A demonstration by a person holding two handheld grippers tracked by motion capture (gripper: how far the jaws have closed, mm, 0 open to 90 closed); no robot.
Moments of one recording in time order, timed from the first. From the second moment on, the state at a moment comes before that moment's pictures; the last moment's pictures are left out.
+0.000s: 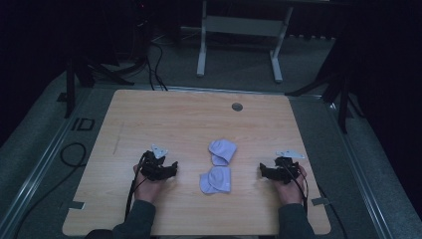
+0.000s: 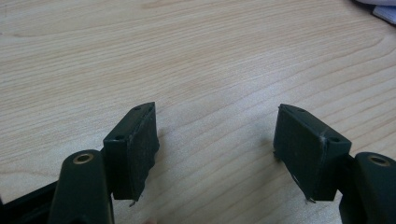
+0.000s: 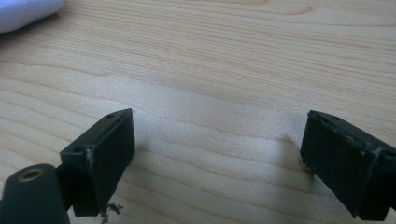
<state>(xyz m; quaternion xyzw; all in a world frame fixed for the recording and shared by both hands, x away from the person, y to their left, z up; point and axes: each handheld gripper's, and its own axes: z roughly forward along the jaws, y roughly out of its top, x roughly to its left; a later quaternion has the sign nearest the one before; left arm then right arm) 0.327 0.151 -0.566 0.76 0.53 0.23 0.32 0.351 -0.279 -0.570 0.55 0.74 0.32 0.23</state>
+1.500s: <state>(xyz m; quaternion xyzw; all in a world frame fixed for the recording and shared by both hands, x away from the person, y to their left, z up) 0.327 0.147 -0.565 0.76 0.53 0.23 0.32 0.306 -0.231 -0.525 0.45 0.81 0.31 0.19</state>
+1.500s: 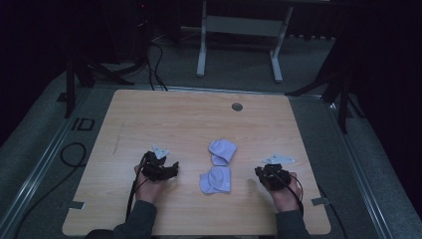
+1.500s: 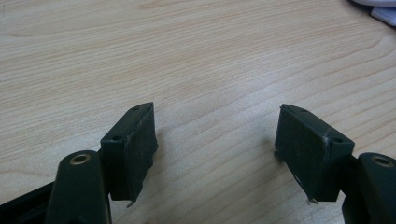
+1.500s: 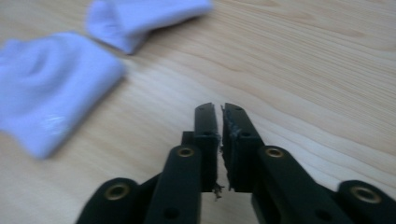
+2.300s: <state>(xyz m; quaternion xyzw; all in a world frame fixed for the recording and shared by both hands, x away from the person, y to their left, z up) 0.322 0.139 -0.563 0.76 0.52 0.22 0.32 0.288 -0.156 -0.544 0.36 0.87 0.31 0.13</state>
